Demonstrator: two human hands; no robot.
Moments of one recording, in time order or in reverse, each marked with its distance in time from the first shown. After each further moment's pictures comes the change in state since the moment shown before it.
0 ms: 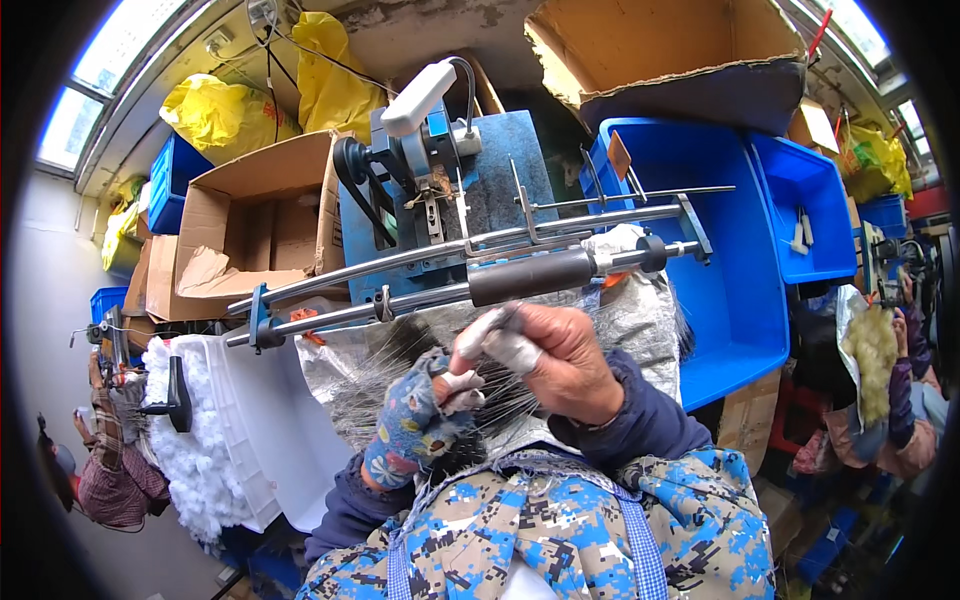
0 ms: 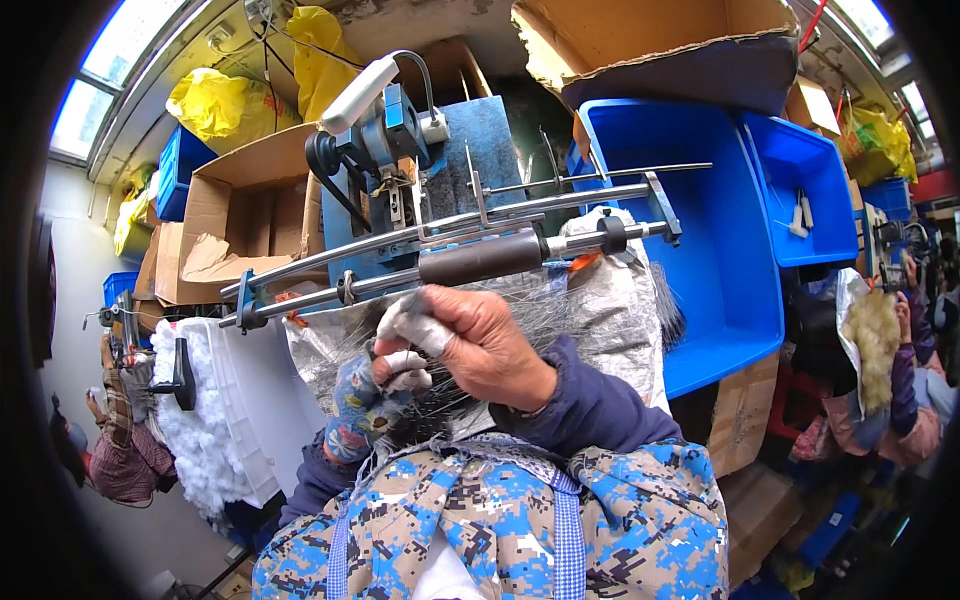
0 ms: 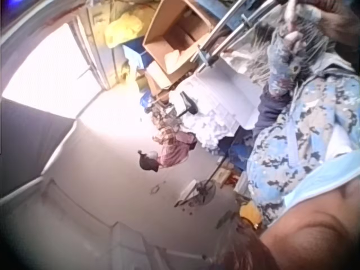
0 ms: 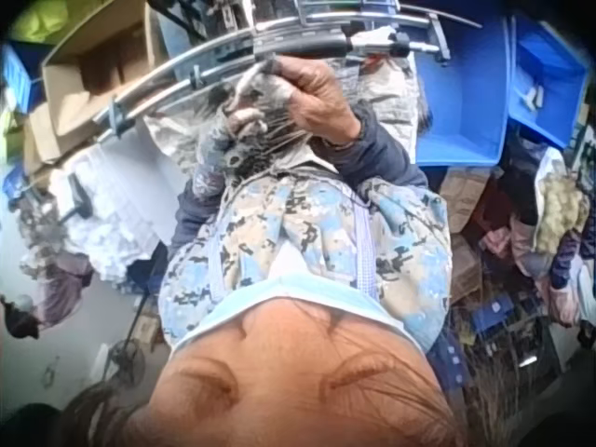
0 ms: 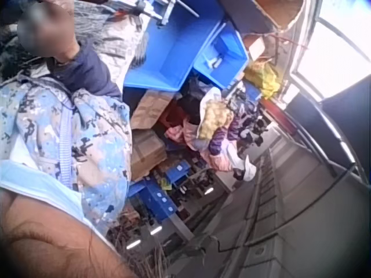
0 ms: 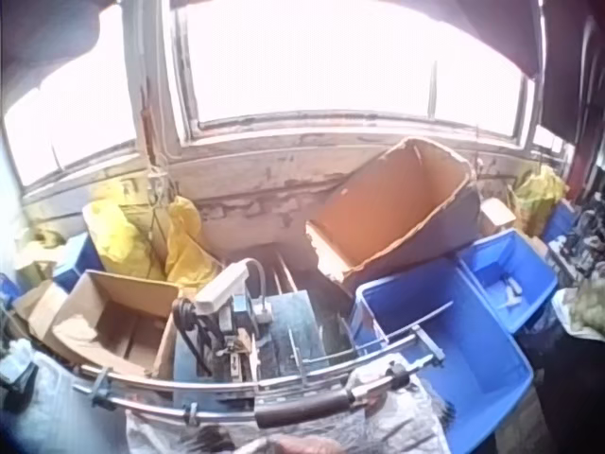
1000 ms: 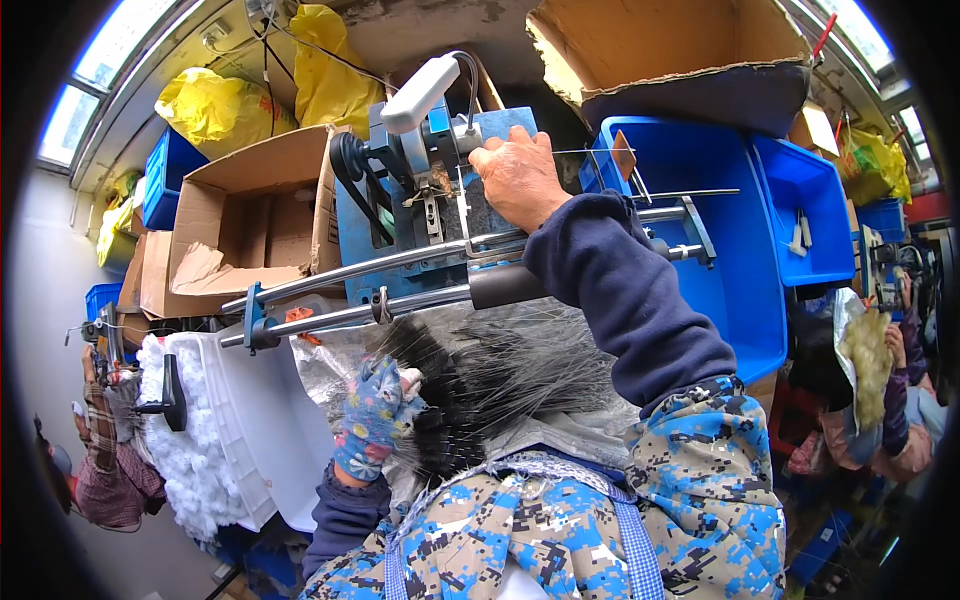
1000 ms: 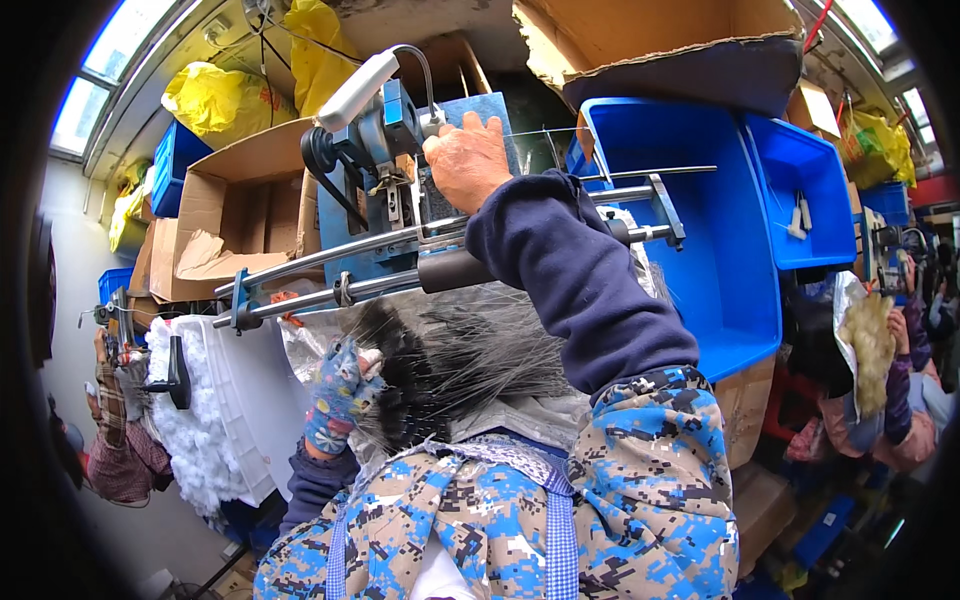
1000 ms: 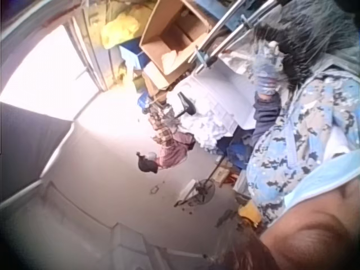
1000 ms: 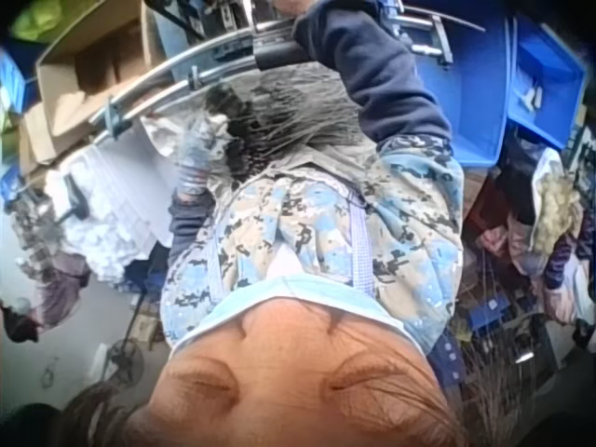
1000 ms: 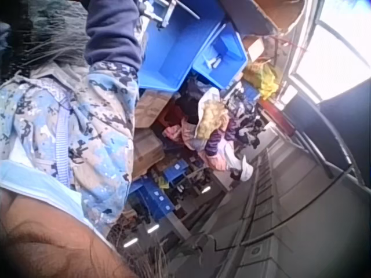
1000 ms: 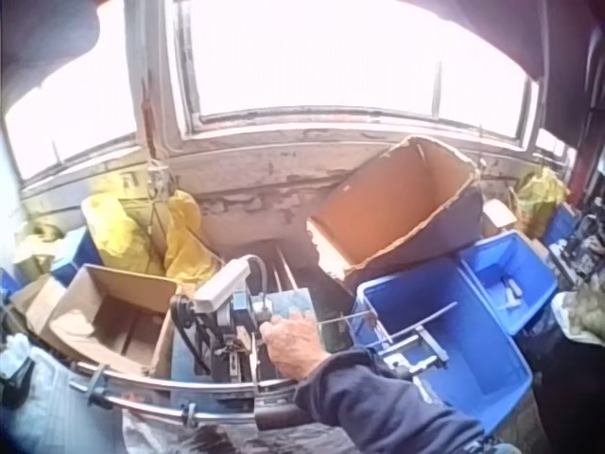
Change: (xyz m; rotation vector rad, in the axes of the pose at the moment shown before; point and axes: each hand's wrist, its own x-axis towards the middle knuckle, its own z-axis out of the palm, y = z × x) left_hand -0.035 -0.066 -0.030 0.836 0.115 0.129; right_hand 0.140 0.043 -0.093 -1.915 0.011 -0.155
